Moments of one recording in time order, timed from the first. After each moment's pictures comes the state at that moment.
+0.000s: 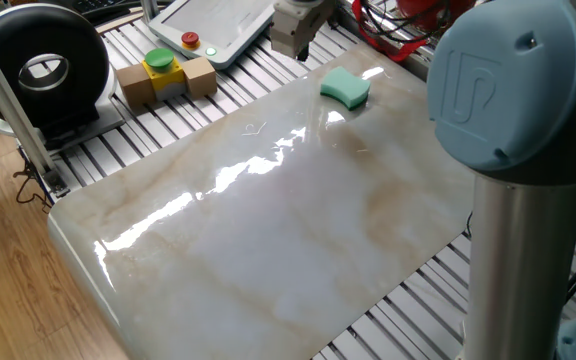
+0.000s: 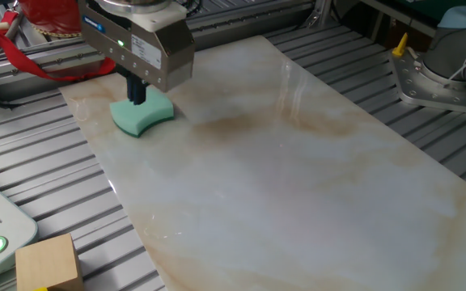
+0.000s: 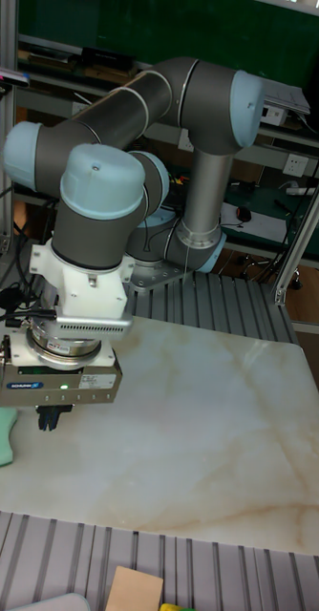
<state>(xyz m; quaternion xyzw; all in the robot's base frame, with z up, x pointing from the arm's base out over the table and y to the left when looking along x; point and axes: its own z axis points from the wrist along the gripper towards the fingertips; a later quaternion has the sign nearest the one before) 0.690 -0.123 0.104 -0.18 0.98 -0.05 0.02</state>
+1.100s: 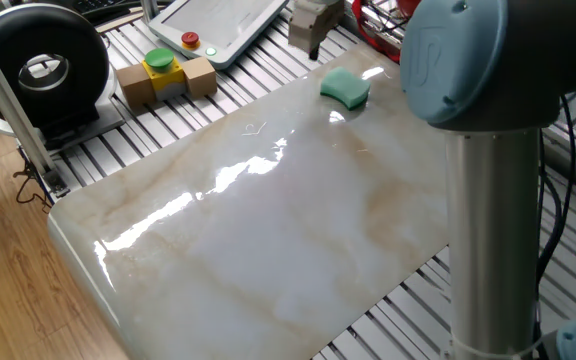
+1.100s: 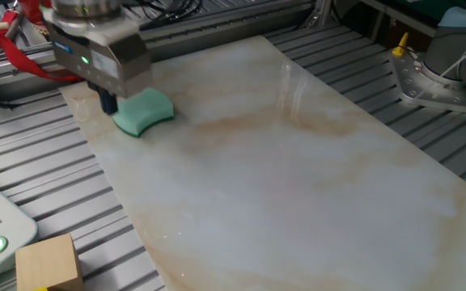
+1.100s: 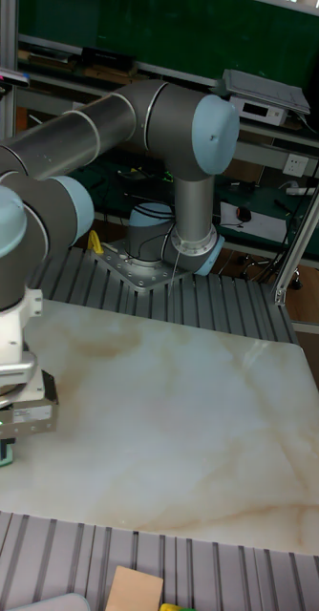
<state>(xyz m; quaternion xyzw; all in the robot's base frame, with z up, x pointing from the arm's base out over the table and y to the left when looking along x) 0.717 -0.203 0.060 -0.15 0.99 0.00 0.00</state>
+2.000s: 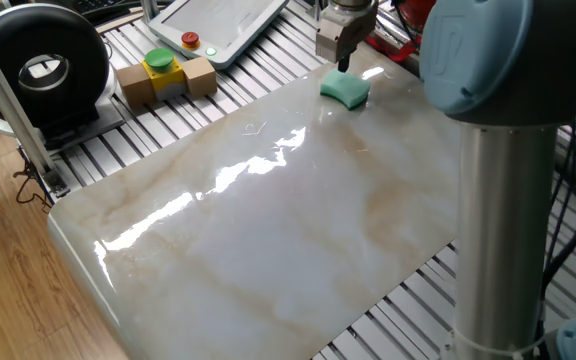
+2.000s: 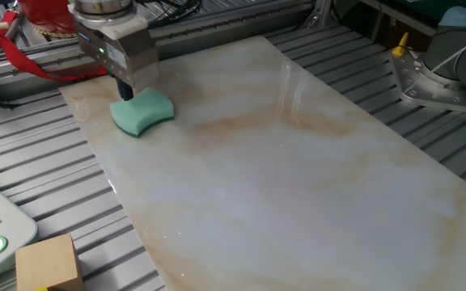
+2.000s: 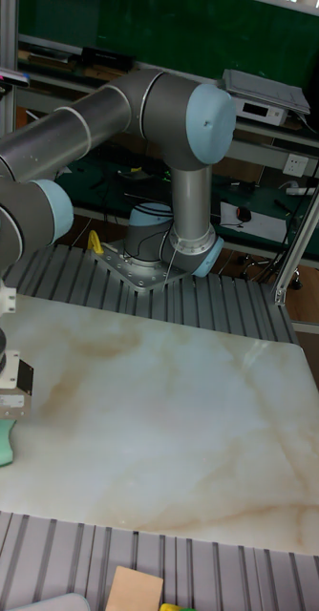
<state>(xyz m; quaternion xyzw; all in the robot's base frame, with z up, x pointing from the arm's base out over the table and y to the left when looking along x) 0.667 -0.230 0.031 -0.08 1.00 -0.01 -0.01</state>
